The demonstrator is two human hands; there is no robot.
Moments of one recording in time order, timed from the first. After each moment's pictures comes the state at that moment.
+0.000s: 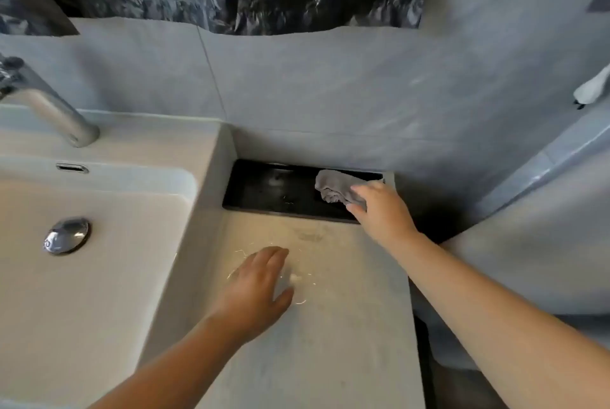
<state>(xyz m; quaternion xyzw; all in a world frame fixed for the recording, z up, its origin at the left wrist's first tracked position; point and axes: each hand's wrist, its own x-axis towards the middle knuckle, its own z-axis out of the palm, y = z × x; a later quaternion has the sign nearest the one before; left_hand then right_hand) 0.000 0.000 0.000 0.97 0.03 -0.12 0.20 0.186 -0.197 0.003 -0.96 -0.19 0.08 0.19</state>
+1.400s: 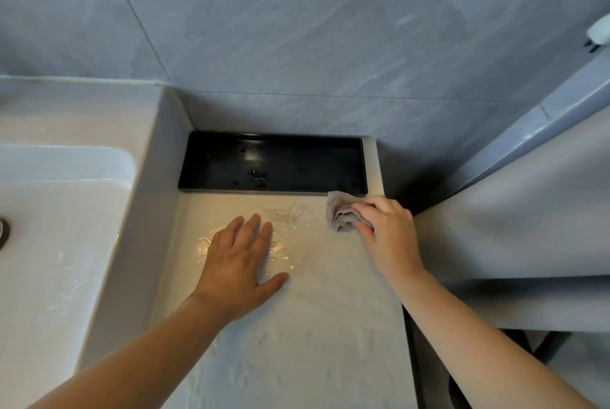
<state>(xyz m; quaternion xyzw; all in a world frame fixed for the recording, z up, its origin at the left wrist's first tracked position) 0.037 -0.001 -0.058 0.99 0.00 -0.16 0.06 0.137 -0.252 -0.068 -0.96 -0.18 -0.05 0.21</state>
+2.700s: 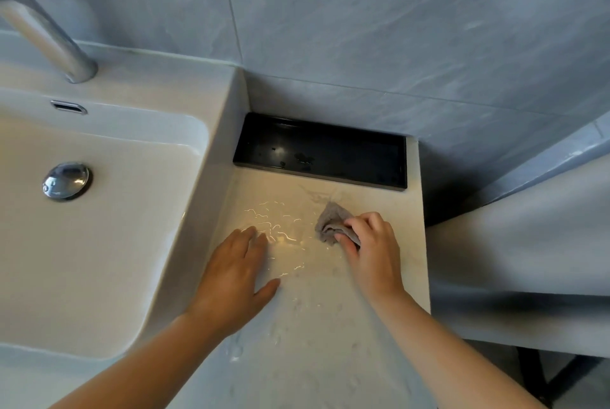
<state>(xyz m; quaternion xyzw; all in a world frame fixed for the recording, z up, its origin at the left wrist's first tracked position) -0.044 0.033 -0.047 0.98 0.06 -0.13 0.14 0.069 -0.187 -0.075 -0.95 -0.18 -0.02 0.27</state>
